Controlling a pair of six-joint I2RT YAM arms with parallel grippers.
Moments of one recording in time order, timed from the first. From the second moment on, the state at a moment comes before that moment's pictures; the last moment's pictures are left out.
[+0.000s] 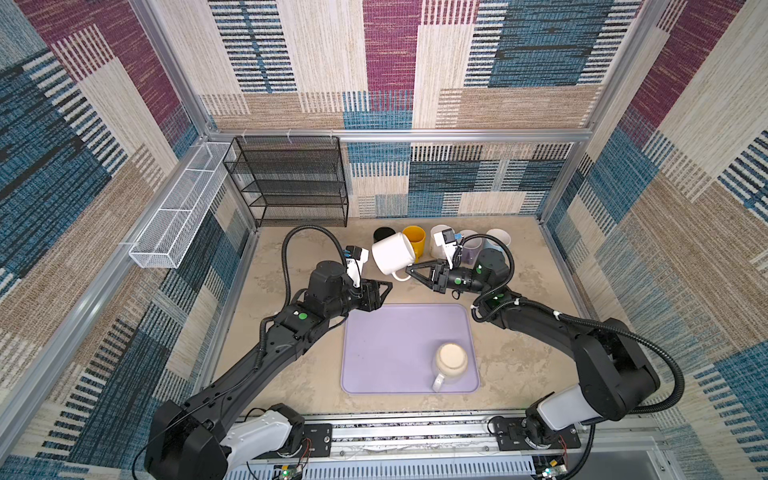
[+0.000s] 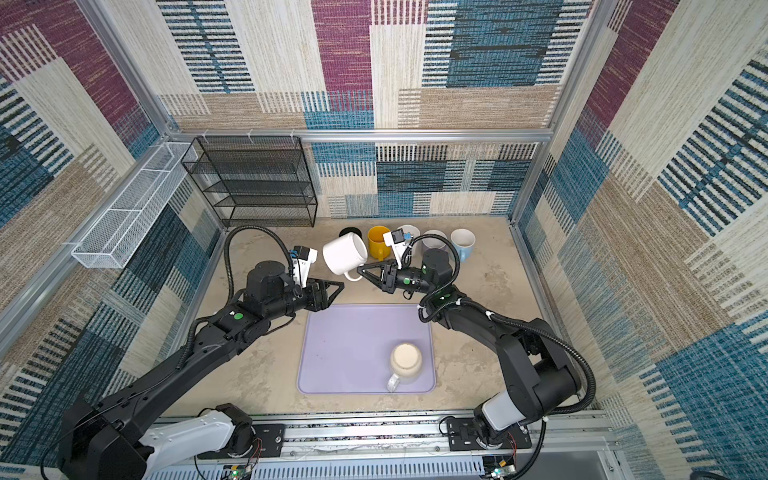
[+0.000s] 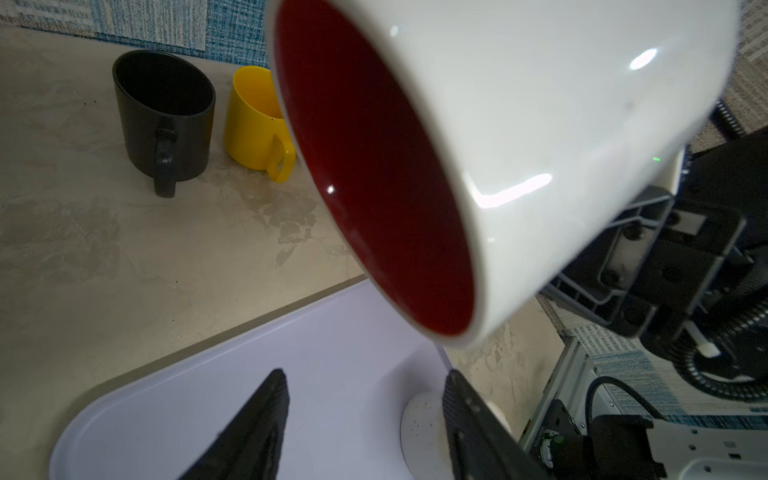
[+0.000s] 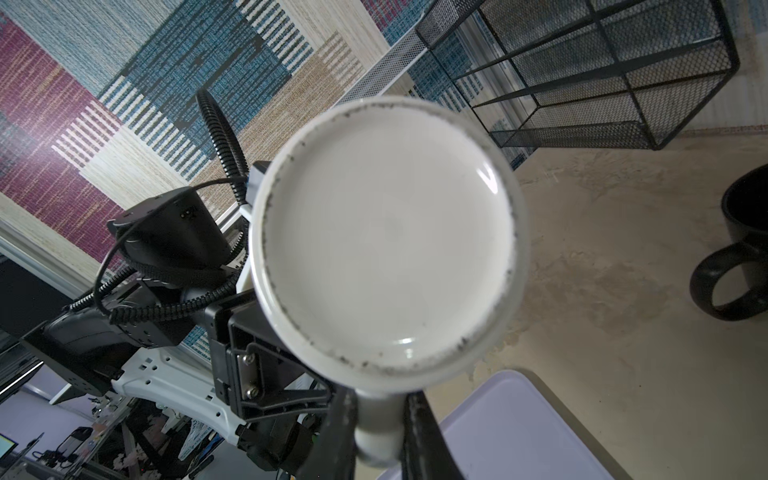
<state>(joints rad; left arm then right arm) -0.53 1.13 0.86 -0.15 0.30 -0.45 0.47 1.51 0.84 0.75 -0.87 0.74</state>
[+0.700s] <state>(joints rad) -0.53 1.06 0.68 0.25 0.36 -0.56 0.48 1.56 0.85 1.03 -0.93 0.89</state>
